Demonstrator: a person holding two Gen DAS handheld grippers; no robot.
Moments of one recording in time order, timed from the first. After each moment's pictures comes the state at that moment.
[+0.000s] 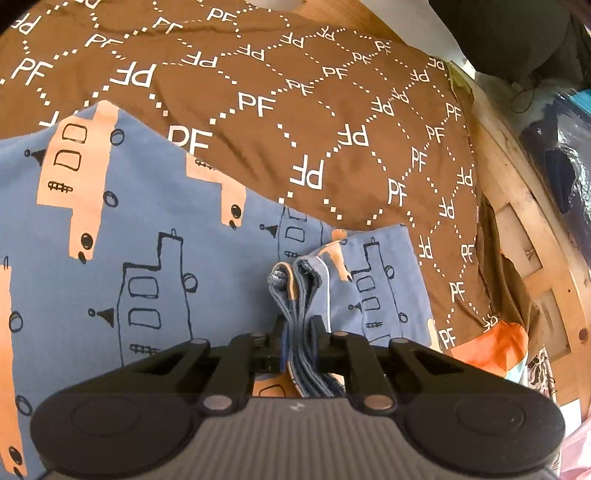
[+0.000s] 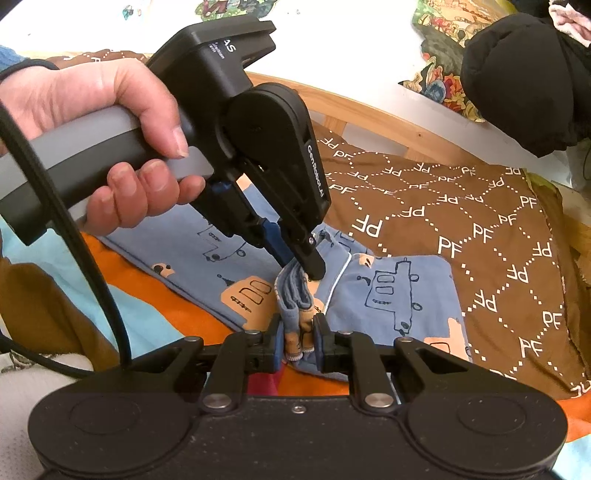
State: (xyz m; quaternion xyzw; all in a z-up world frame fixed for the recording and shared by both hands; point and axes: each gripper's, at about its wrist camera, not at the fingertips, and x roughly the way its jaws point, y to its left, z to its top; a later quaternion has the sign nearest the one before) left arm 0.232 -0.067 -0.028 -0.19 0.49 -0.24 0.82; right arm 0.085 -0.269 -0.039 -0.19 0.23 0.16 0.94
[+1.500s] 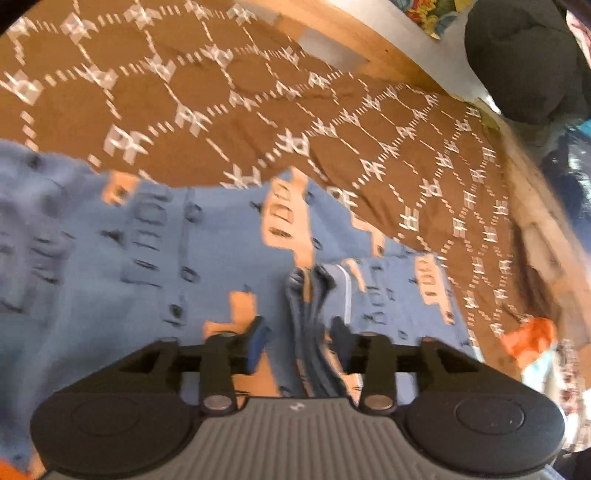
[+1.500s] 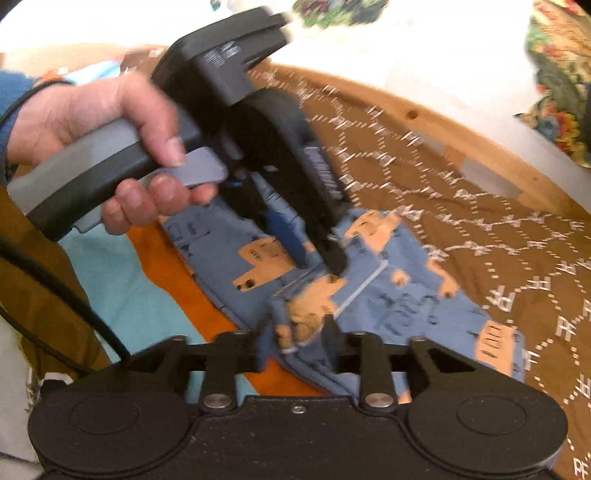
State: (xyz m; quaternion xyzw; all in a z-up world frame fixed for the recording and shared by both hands) left arm 0.205 0.068 -0.007 -0.15 0.45 -0.18 0.86; right arm 0.096 -0.173 -0.013 -0.21 0.25 0.29 0.90
